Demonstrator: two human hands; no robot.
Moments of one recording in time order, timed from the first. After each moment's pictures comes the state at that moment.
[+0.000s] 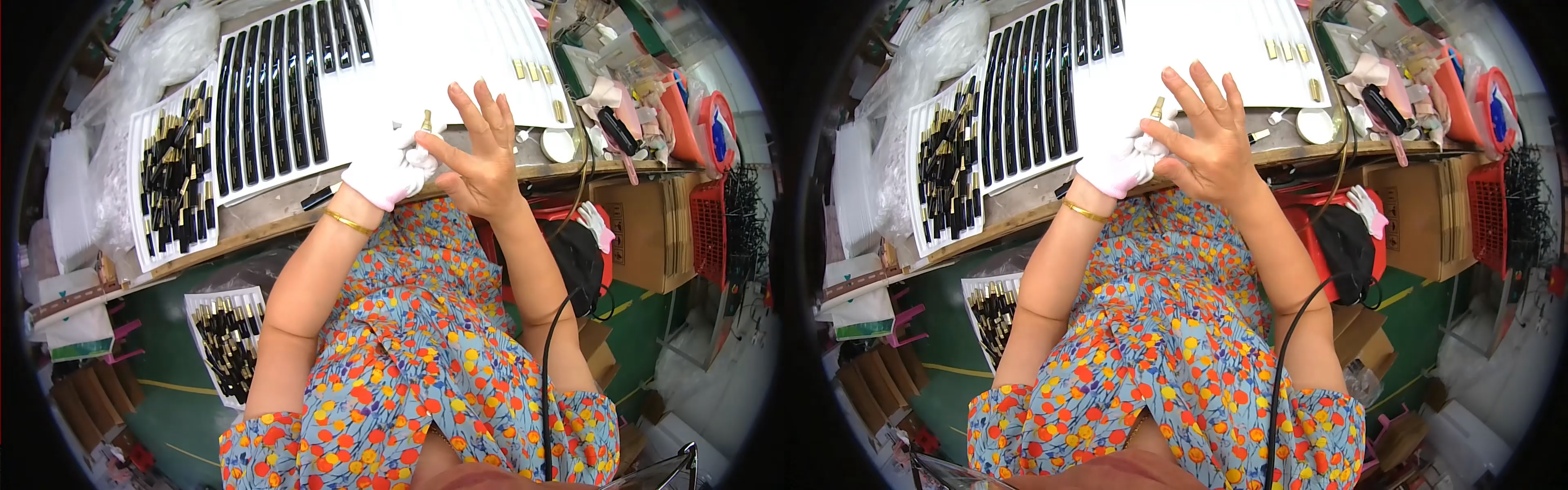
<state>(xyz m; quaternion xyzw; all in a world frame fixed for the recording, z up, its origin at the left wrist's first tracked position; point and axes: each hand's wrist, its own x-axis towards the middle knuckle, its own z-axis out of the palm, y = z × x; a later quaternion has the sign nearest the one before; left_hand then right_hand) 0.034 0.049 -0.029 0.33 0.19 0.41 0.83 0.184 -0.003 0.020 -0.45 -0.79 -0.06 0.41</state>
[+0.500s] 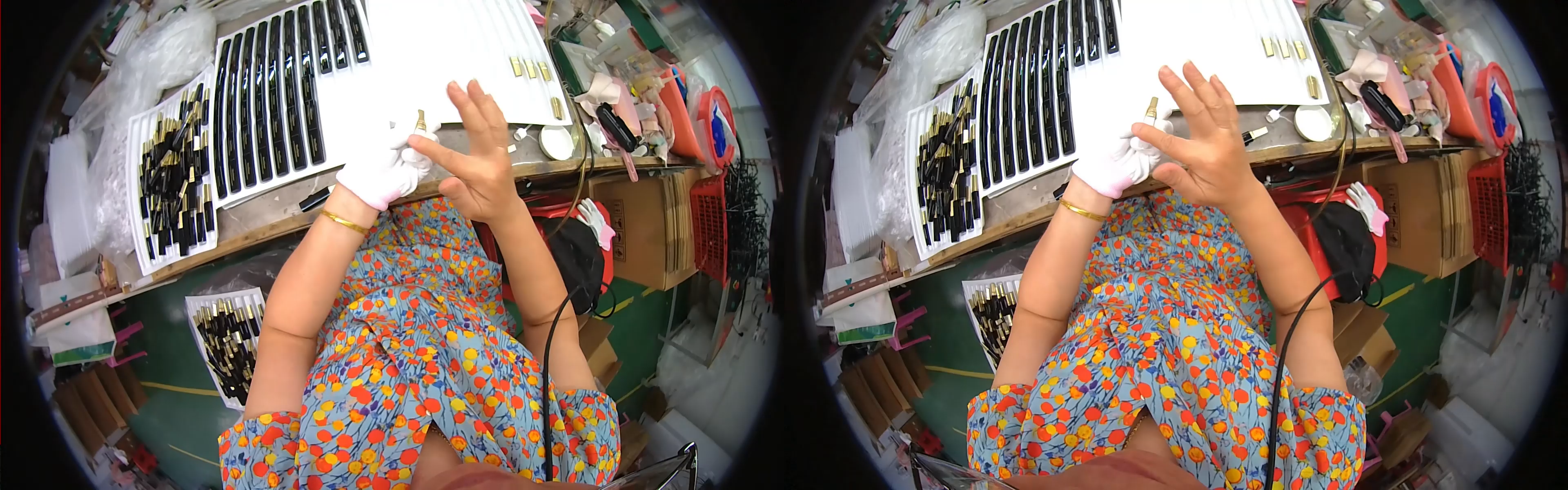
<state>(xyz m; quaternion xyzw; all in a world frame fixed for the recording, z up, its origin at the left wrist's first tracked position) 0.031 0.060 -0.025 0.06 0.07 0.33 0.94 0.184 -0.003 0.019 -0.42 -0.78 -0.03 0.47</state>
